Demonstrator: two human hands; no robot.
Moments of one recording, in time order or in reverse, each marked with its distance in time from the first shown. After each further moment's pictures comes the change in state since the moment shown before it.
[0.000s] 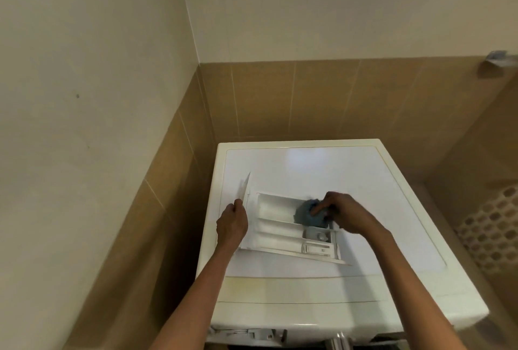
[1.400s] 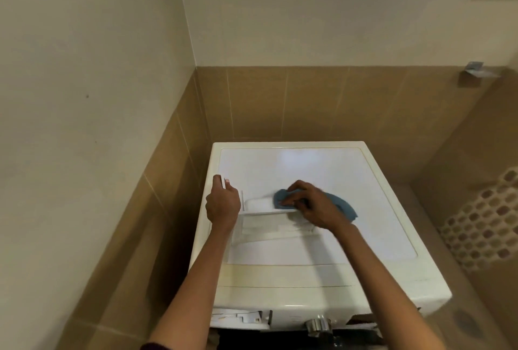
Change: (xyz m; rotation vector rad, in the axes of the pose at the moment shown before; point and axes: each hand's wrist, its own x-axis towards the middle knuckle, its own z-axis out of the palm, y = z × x) left_hand -0.033 0.036 -0.017 0.114 0.294 0.224; right_hand -0.018 -0.040 0.002 0.016 0.074 -0.334
